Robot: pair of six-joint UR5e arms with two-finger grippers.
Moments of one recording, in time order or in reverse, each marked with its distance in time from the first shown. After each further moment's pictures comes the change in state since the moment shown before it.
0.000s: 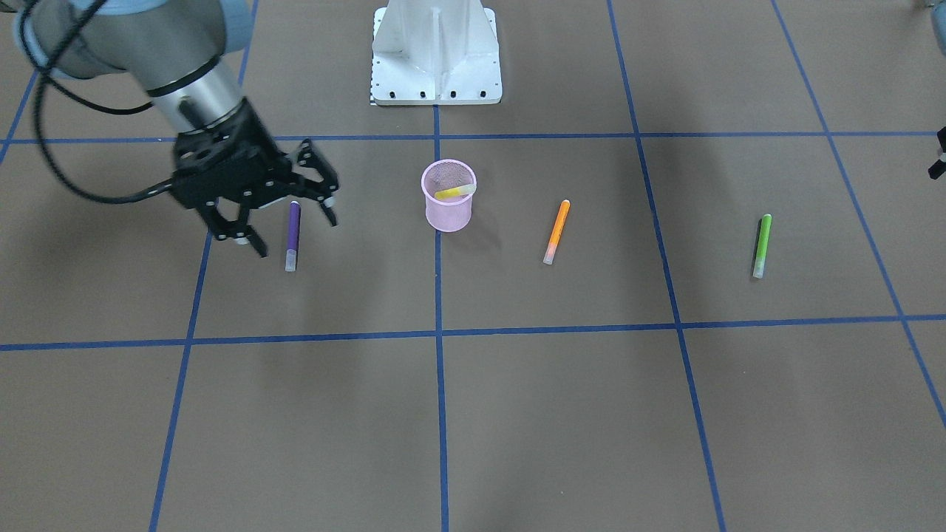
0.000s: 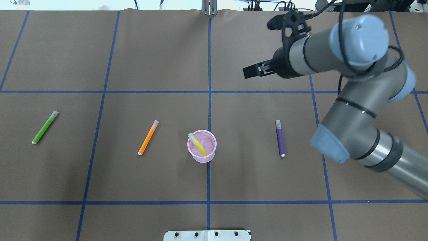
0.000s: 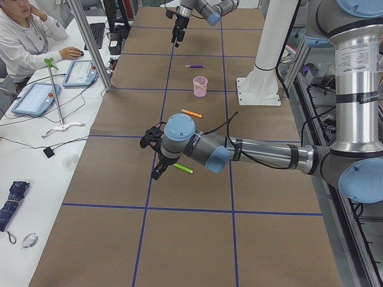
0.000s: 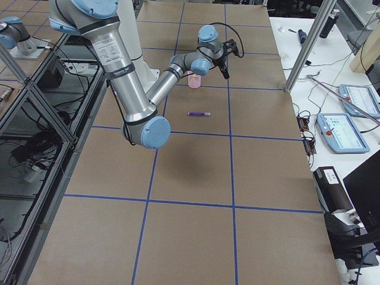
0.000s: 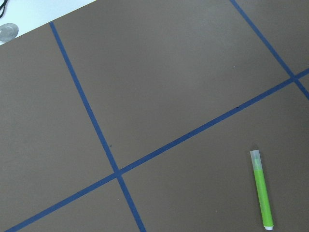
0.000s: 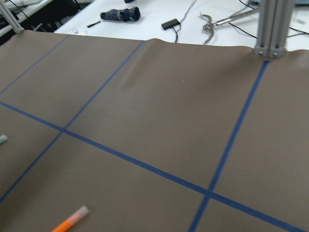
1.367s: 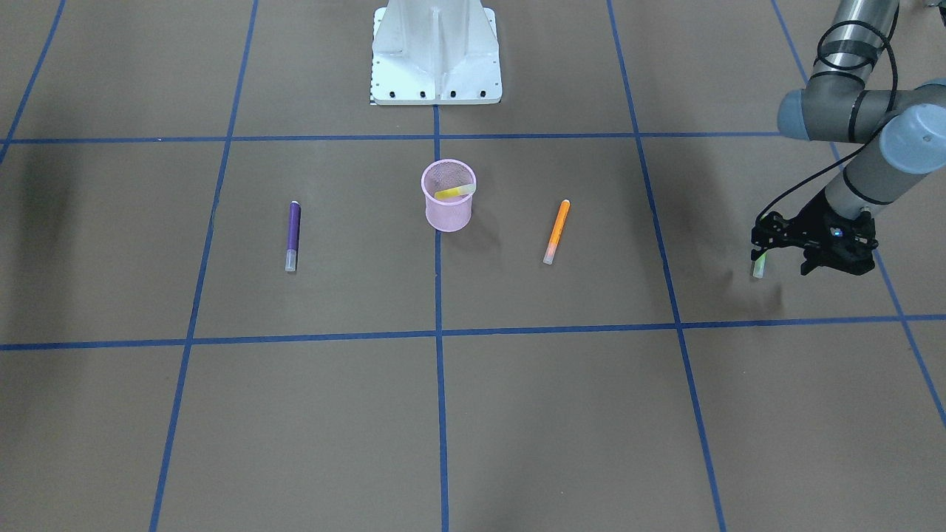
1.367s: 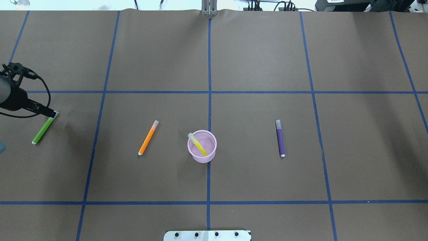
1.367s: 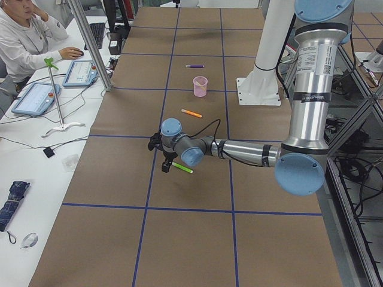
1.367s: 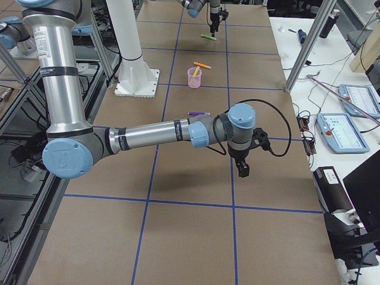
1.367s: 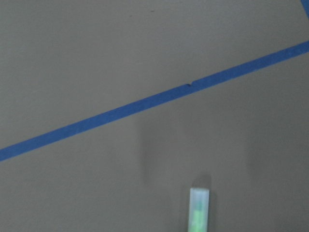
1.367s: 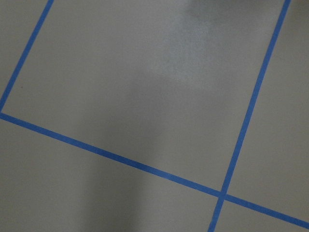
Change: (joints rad) left arm 0.477 -0.199 0.298 -0.216 0.245 -0.432; right arm 0.592 -0.343 -0.239 -0.150 0.305 -0.860
